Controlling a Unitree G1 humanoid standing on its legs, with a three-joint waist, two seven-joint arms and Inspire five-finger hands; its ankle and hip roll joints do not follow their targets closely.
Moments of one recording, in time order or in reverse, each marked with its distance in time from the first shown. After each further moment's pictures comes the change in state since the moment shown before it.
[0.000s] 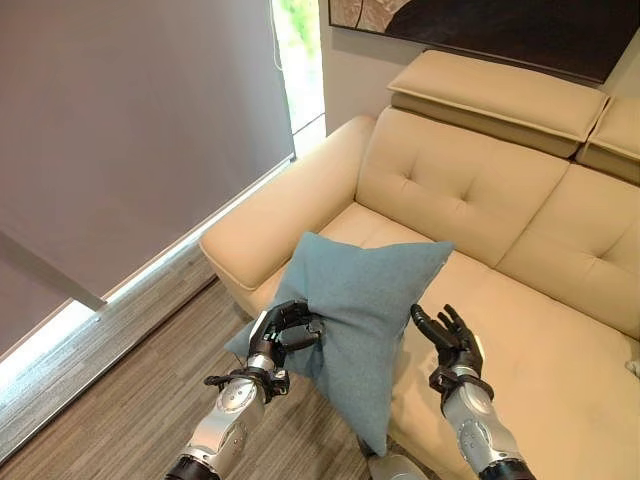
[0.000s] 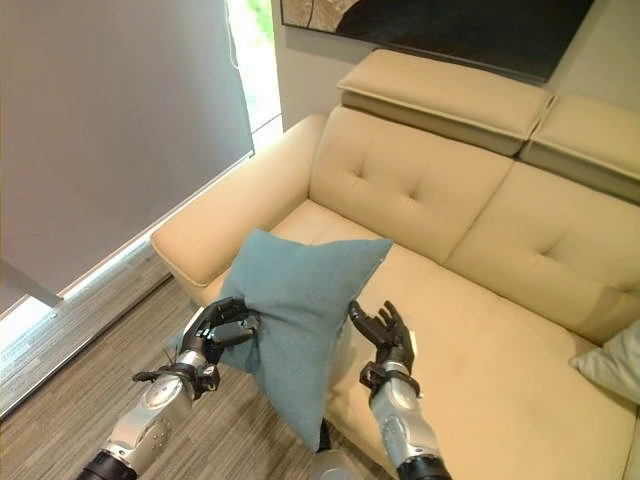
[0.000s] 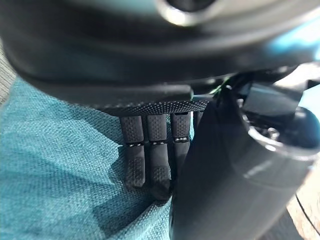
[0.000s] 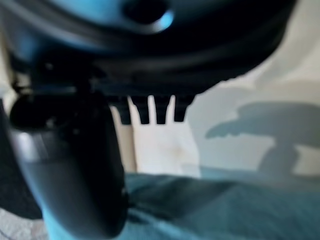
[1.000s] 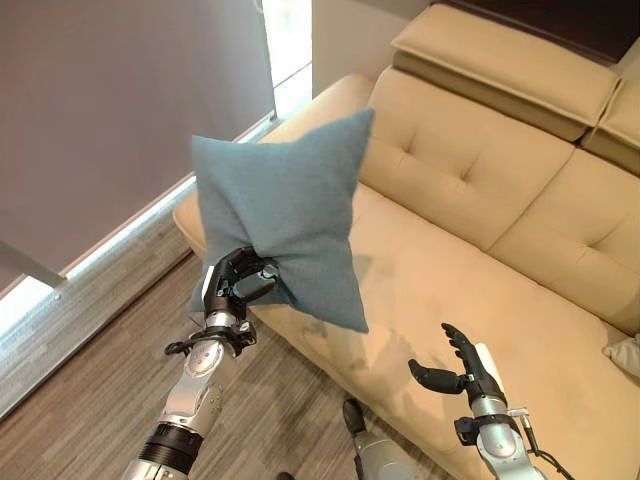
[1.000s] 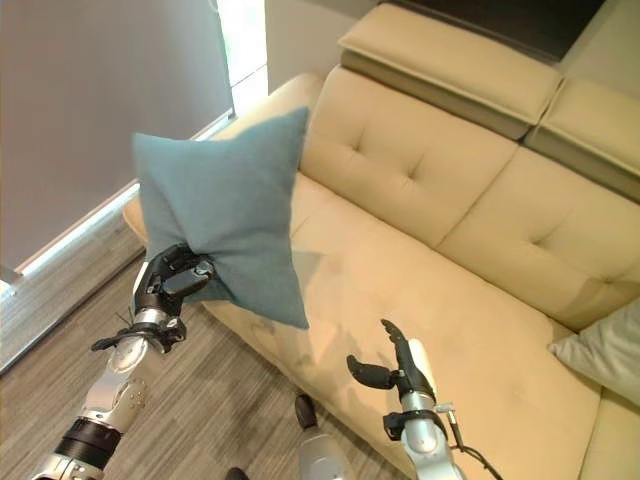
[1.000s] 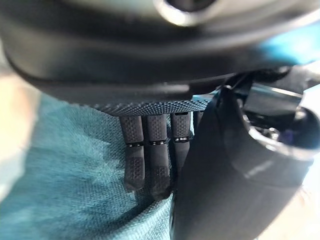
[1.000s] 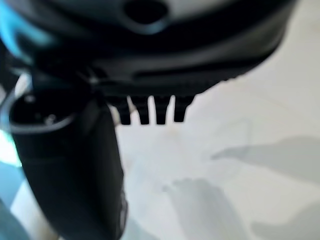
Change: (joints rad) left arm -0.123 0.049 0.172 -0.015 0.001 -0.089 0.068; right arm 0.225 -0.097 -0.055 -0.072 -0.792 0.006 0.090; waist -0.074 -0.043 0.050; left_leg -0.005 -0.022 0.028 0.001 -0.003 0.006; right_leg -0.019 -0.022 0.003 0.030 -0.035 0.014
